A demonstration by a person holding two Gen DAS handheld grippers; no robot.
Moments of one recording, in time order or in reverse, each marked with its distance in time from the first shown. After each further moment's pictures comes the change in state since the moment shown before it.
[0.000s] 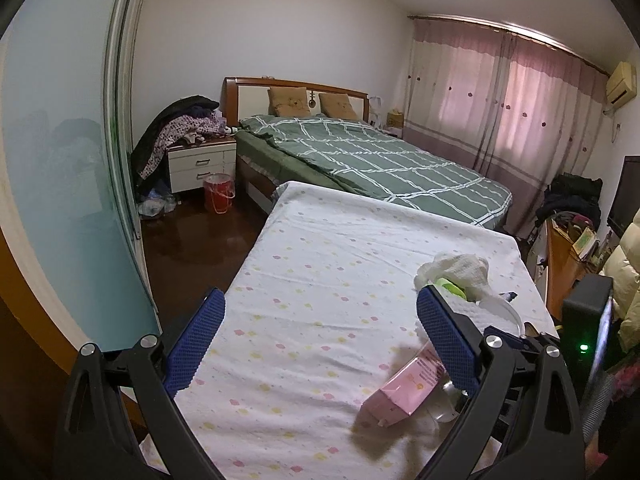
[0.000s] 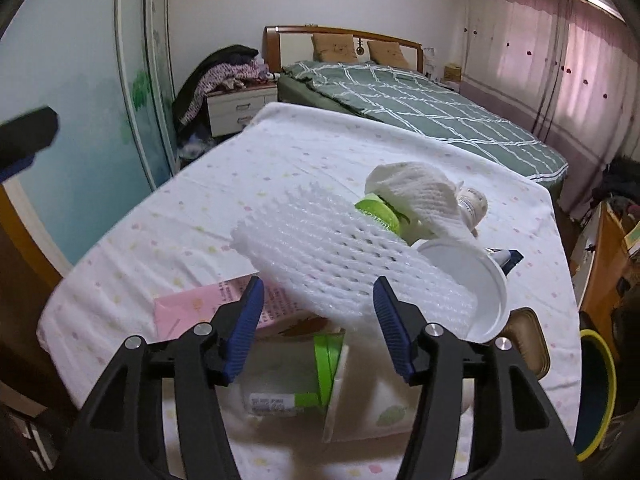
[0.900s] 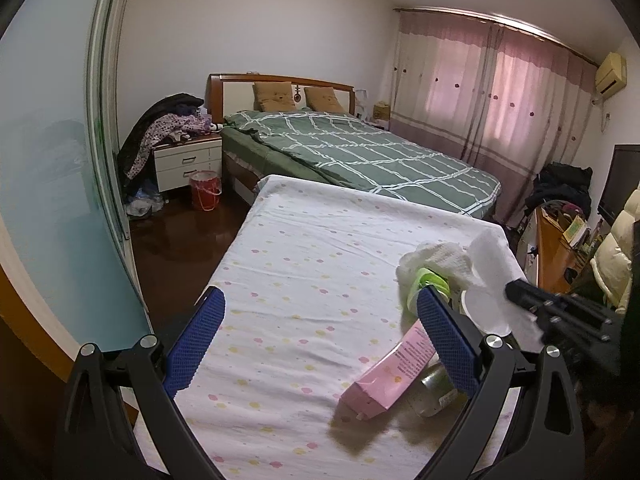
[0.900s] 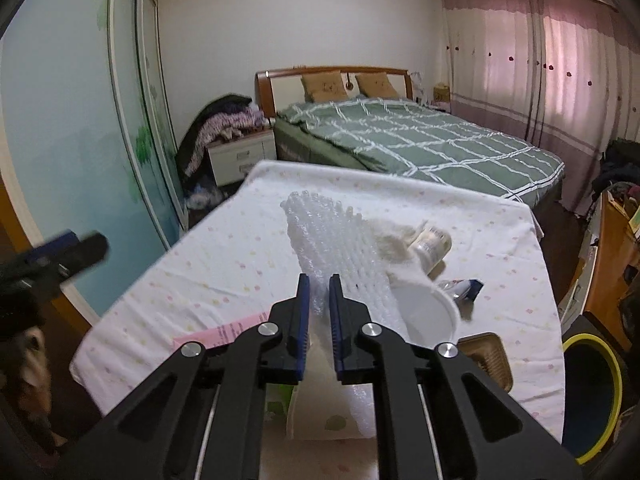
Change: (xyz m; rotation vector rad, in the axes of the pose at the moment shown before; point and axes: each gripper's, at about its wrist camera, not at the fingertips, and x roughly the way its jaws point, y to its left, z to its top) left arm 0.006 -0.024 -0.006 0.029 0.019 -0.042; right arm -0.071 -0.051 0.015 0.120 -0.179 0.062
